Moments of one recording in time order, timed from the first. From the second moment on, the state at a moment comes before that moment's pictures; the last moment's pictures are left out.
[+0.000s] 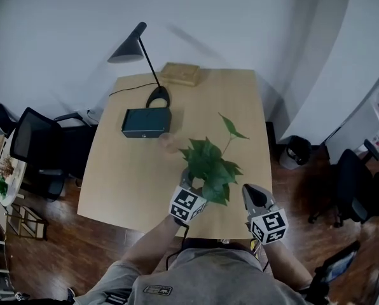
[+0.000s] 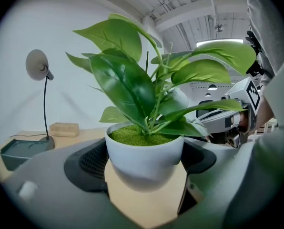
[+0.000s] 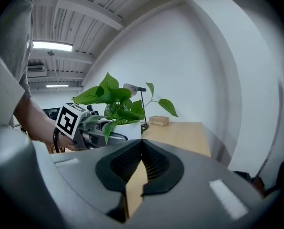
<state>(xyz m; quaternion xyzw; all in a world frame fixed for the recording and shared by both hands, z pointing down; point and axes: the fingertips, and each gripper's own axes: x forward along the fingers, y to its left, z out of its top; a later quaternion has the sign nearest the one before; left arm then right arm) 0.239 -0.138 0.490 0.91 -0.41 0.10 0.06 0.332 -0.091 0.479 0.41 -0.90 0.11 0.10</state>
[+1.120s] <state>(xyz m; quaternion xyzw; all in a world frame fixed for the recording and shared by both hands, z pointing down) 0.231 -0.249 0.631 0.86 -0.47 0.16 0.10 0.359 -0.099 0.555 0.41 -0.87 0.19 0.19</state>
